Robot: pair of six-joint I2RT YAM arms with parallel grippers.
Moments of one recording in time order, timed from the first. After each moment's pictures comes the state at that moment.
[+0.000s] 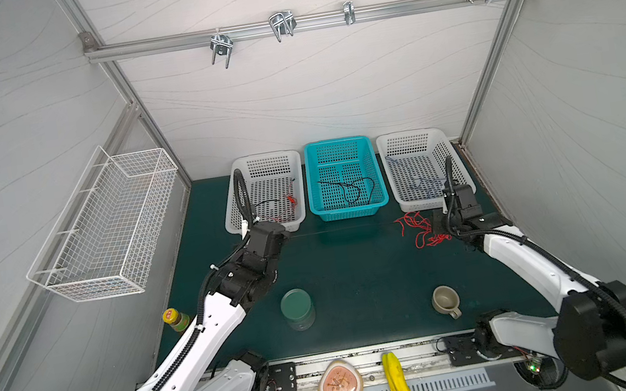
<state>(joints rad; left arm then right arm) -0.52 0.98 0.92 -0.72 -0.76 -0.36 0.21 1.18 0.77 -0.47 0.20 0.27</state>
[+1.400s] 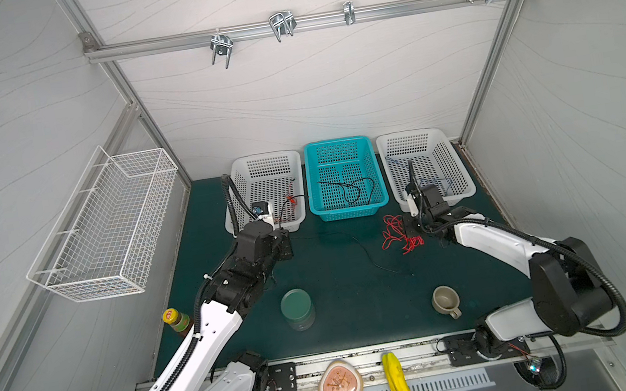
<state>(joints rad) -0.46 0.92 0.85 -0.46 -0.18 -0.32 0.41 1.40 0.86 -0.34 0.05 0.18</state>
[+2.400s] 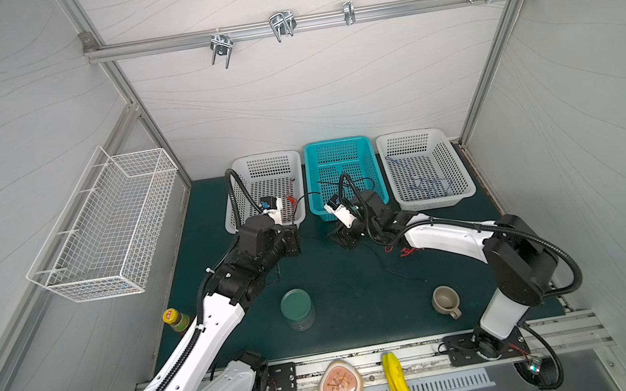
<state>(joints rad) -0.46 0.97 0.89 -0.45 -0.03 -0.36 0.78 1.69 1.10 -0.04 -0.24 -0.03</state>
